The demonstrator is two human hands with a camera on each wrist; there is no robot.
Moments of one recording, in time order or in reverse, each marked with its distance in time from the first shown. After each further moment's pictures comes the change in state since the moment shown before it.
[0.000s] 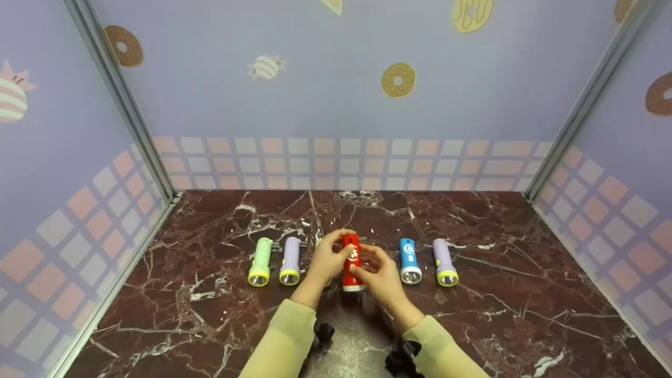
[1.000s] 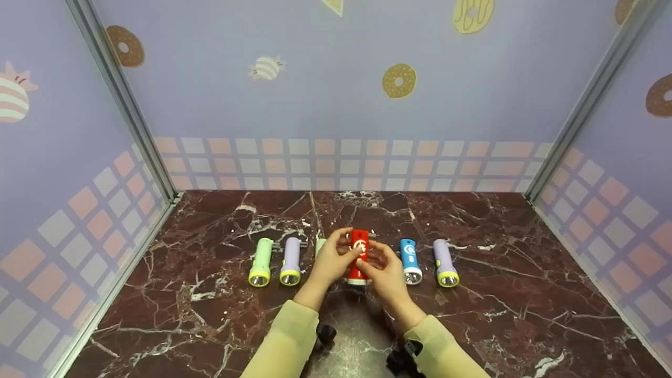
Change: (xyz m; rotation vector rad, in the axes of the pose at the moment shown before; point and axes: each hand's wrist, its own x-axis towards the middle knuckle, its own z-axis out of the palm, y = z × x) left_hand -0.002 0.001 0.006 -0.071 -0.035 -0.048; right_hand 0.002 -0.001 -0.002 0.050 0.114 0.041
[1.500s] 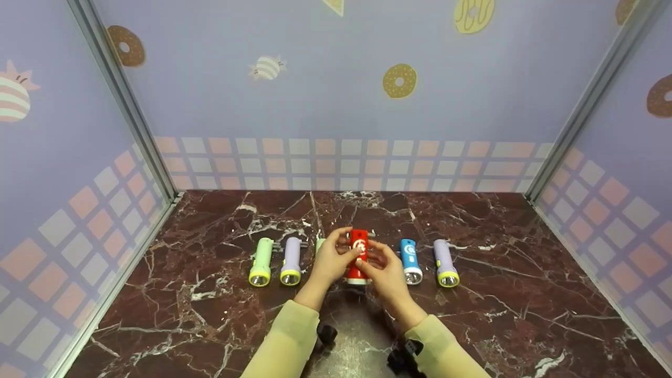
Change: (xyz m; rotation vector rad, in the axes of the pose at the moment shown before) left_hand 0.001 -0.002 0.001 -0.015 0.053 0.012; right_hand 0.001 0.000 -0.002 0.009 -0.024 0.048
